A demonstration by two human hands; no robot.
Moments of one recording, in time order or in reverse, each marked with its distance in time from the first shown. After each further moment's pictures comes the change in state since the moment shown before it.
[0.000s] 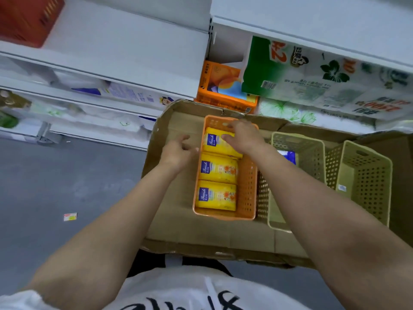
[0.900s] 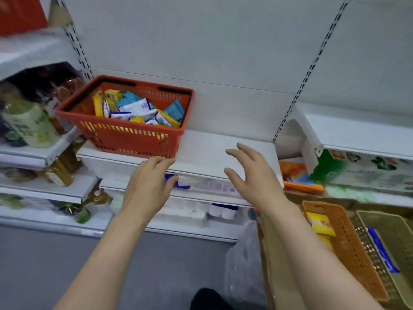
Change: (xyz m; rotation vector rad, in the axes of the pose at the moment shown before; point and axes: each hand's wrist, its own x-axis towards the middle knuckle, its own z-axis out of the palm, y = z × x) left_hand -0.050 -0.021 -0.475 0.668 0.493 0.754; right_hand -0.068 -0.421 -0.067 0.160 0.598 -0.316
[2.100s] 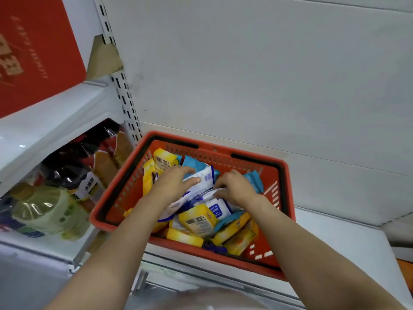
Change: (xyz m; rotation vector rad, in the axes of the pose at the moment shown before) left_hand 0.365 -0.291 0.014 -0.143 -0.355 -0.205; right_hand 0.438 -0.073 0.274 -0.122 -0.542 -0.101
